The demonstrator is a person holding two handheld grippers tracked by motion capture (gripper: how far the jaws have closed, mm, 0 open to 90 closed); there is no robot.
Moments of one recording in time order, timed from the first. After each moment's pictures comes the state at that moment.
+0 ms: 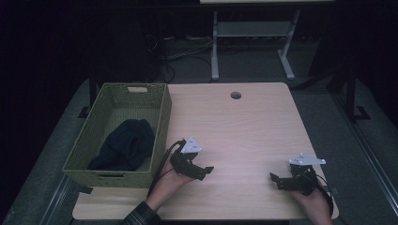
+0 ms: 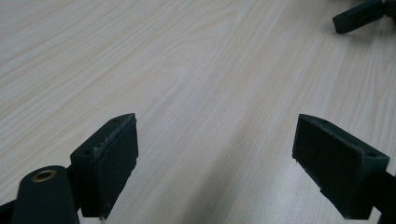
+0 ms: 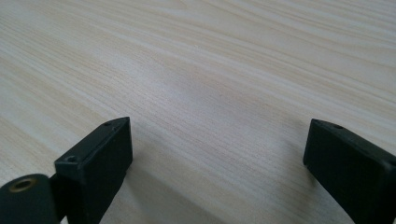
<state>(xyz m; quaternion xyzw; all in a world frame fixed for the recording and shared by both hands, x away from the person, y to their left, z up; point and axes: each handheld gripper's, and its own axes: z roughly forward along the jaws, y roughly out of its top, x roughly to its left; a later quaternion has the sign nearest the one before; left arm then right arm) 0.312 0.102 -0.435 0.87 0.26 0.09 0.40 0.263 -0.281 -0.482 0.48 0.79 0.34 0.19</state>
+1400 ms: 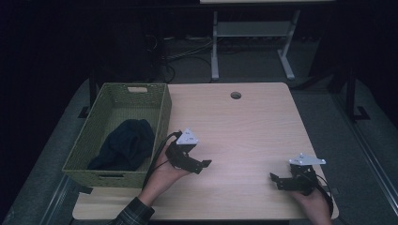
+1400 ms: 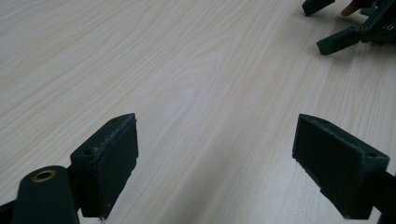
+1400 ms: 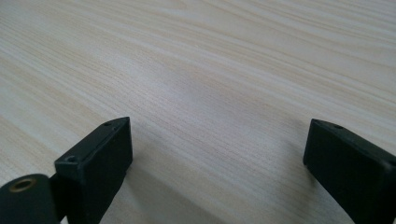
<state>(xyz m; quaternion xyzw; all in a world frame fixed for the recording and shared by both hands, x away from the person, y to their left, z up) 0.317 0.109 -0.400 0.87 0.25 0.09 0.41 0.263 -0.281 -0.482 0.48 0.79 0.34 0.19</state>
